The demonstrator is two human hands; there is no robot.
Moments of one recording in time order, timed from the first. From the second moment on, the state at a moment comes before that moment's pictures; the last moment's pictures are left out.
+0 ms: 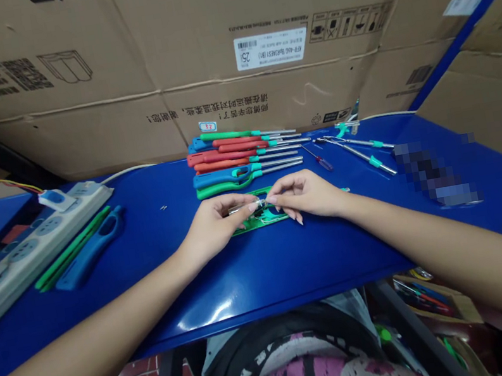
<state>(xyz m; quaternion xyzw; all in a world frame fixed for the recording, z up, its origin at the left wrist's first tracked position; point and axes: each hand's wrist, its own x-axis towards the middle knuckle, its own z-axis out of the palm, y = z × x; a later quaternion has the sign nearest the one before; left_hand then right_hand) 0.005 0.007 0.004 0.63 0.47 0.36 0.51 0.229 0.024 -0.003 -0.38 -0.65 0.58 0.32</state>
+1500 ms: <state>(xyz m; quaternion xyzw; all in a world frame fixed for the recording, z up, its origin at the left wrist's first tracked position) 0.008 0.003 -0.003 0.63 0.46 0.37 0.50 0.227 0.019 -0.001 -0.39 -0.69 0.53 0.29</state>
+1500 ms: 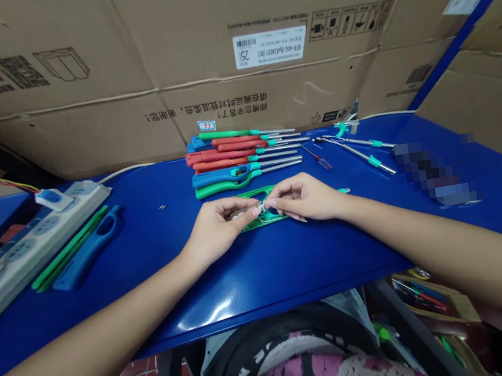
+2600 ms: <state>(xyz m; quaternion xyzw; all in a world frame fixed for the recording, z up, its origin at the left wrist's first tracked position) 0.018 -0.003 -0.009 0.59 0.47 0.43 0.50 0.222 0.018 -0.001 -0.39 -0.66 0.54 0.34</state>
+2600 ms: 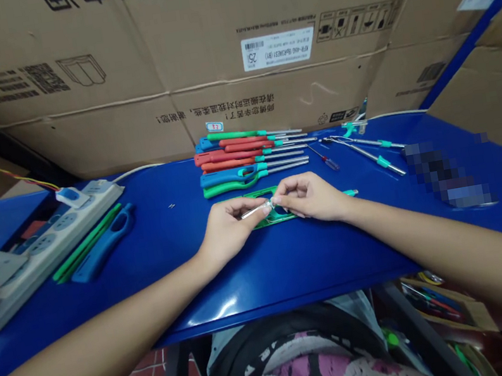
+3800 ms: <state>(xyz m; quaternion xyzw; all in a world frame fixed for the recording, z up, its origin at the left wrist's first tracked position) 0.015 0.000 0.001 0.64 0.46 0.40 0.47 0.222 0.023 0.002 -0.39 -0.64 0.56 0.35</state>
